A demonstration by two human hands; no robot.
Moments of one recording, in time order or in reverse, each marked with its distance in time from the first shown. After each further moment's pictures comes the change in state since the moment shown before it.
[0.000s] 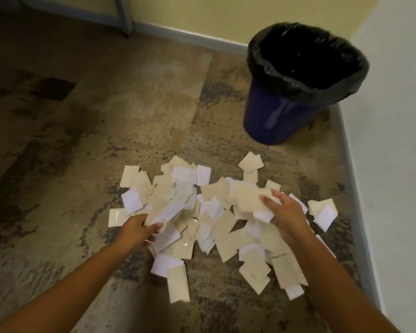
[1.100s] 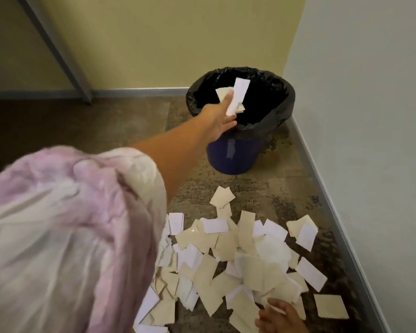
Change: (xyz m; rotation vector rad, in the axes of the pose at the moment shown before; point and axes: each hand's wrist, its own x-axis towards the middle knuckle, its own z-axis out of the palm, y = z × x) left_hand 0.019 0.405 0.124 -0.549 -0.319 0.336; right_hand -0.057 0.093 -0.050 0.375 0.009 0.253
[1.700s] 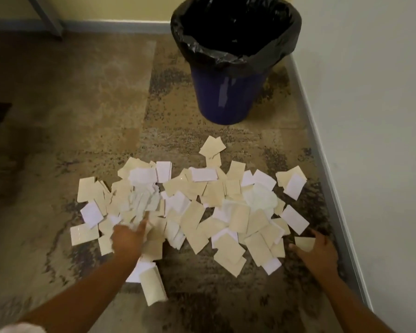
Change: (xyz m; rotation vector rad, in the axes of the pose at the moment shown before) left_hand -0.160 -0.298 -0.203 0.678 0.693 -0.506; right_hand 0.108 0.025 -0.141 -1.029 0.376 -0.146
